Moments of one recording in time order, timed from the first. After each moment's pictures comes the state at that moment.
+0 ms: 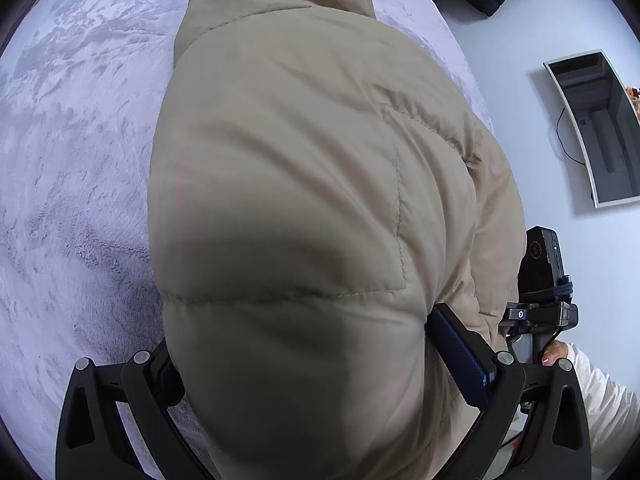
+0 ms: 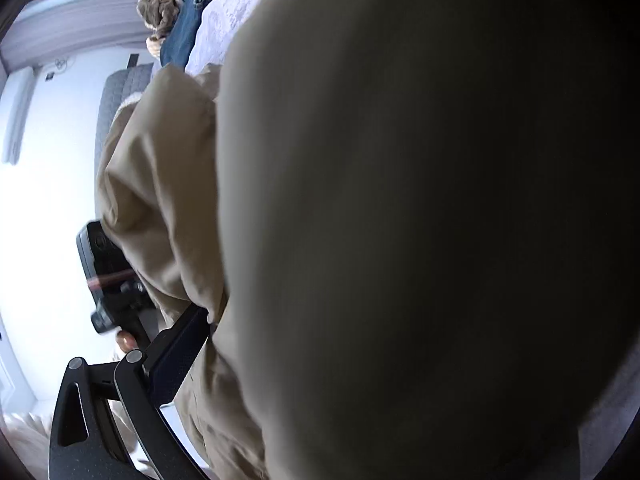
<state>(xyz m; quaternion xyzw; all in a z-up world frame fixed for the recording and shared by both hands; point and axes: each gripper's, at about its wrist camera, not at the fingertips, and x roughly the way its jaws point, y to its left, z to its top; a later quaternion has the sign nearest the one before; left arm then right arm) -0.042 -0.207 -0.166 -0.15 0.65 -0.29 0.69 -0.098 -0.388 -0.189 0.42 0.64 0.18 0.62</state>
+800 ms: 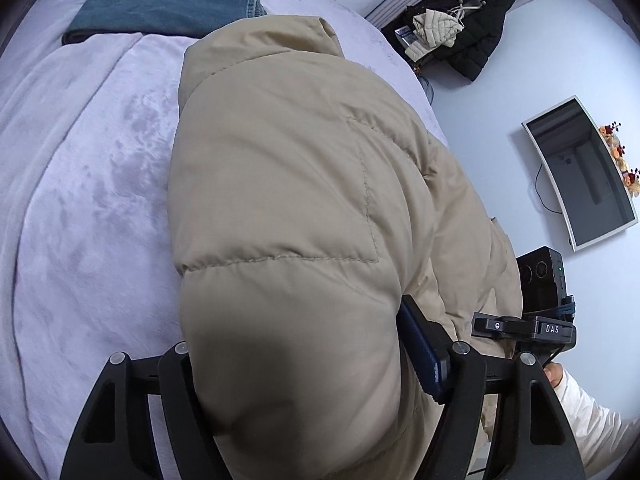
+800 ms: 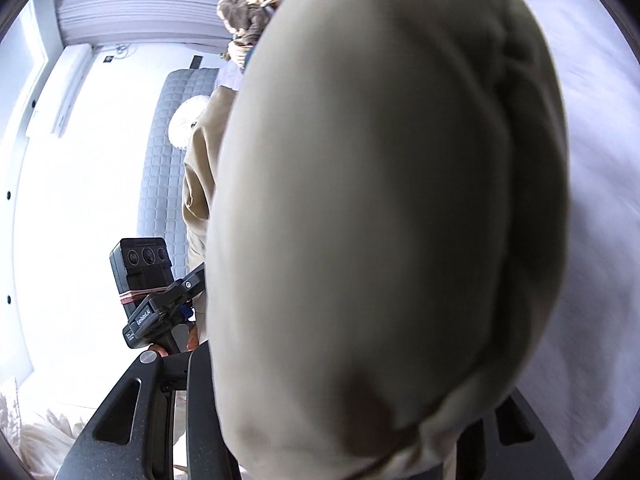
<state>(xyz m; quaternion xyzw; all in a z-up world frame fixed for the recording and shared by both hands) -0.002 -0.098 -0.059 -0.18 0.56 -0.28 0.76 -0.010 -0.267 -0.082 0.40 0.56 0.25 0.68</state>
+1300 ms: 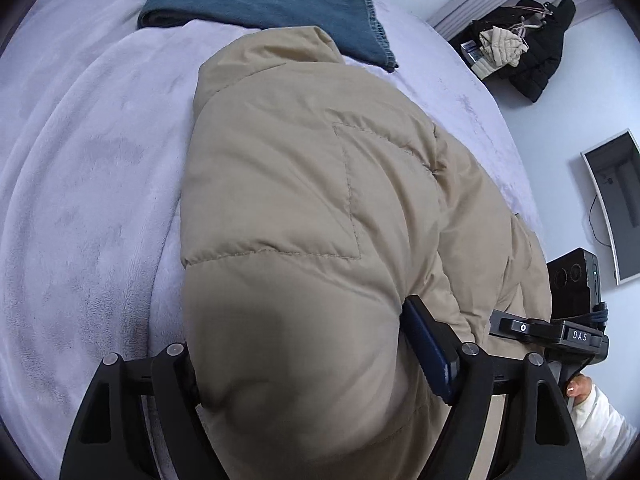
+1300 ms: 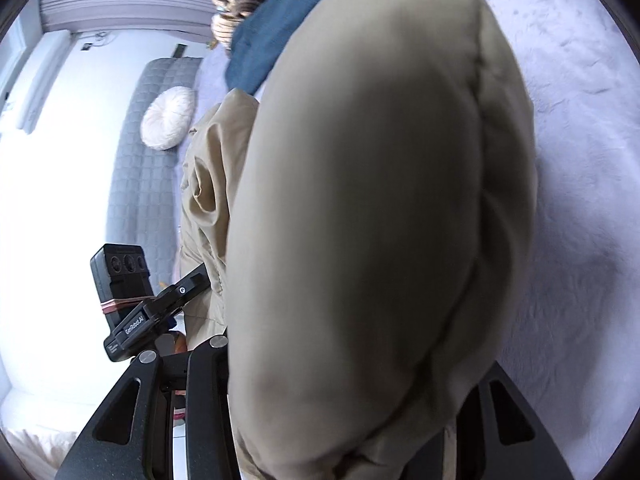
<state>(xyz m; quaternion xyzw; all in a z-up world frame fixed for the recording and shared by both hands) 0.109 0.039 -0.156 -0.17 0.58 -0.20 0.77 0.120 -0.107 -0.152 0.37 0.58 0.21 0.69</state>
